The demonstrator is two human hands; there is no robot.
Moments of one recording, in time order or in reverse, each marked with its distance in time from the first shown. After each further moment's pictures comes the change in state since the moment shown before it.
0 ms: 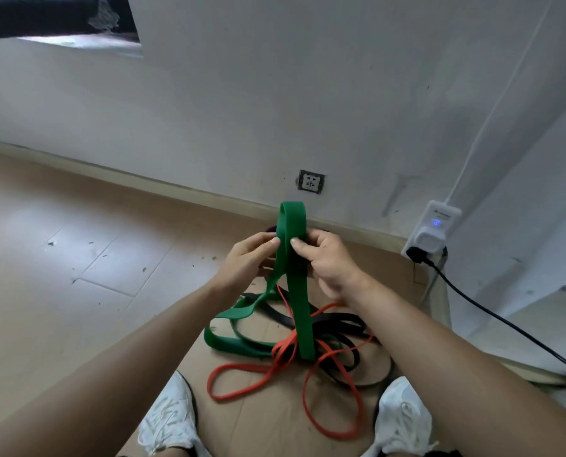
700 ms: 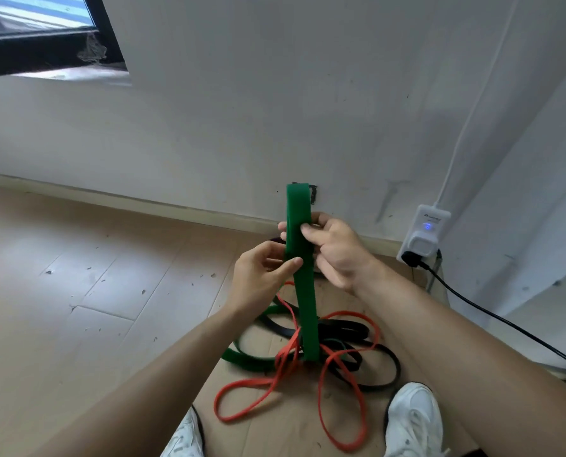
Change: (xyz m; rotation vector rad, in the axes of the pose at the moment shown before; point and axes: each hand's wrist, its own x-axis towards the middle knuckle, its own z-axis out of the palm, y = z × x) left_hand 0.000 0.012 0.032 0.217 0.161 0.214; right_hand -0.002 -0.046 -0.007 0.180 0.009 -0.029
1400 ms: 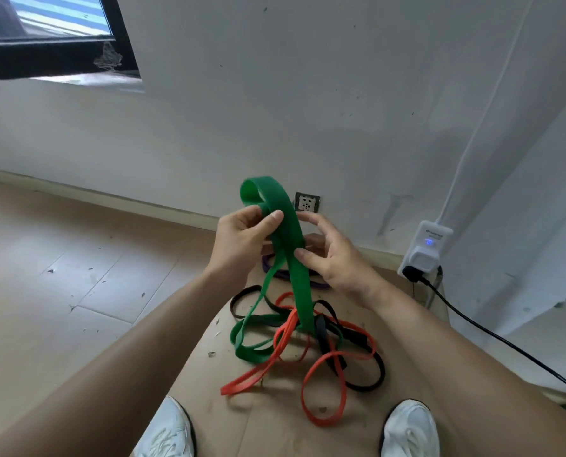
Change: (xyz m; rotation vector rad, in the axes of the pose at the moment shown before) left_hand 0.024 0.069 -0.027 -0.373 0.082 -0.052; right_hand -0.008 -0.008 -0.017 -0.467 -0.186 -0.207
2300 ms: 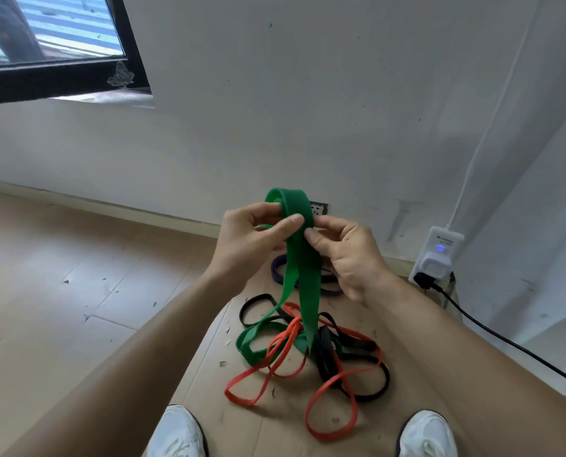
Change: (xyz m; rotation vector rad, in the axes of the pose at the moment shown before) left_hand -0.005 0.029 -0.004 0.209 -0.053 0.145; right_hand 0.008 -0.024 0.012 0.328 0.217 -0.011
